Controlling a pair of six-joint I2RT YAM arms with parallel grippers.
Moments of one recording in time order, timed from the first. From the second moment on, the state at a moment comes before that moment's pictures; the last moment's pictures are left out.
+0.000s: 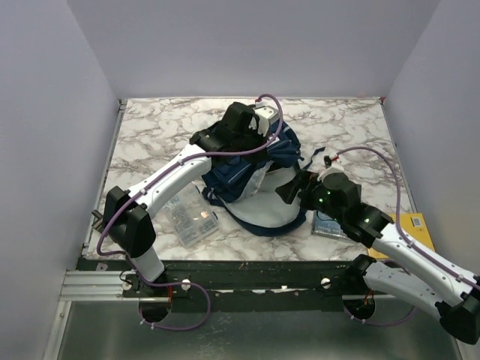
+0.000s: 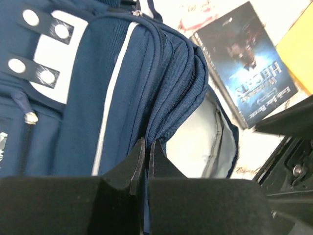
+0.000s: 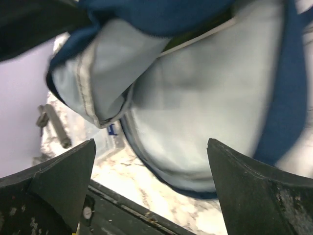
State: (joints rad) left arm -0.69 1.67 1.58 -0.53 0.25 -0.09; right arm 0.72 0.86 0.63 -0.21 0.13 0.82
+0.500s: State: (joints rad) left arm -0.66 1.67 1.39 -0.52 0.24 -0.14; right arm 0.58 0.80 0.67 -0.56 0.51 0.86
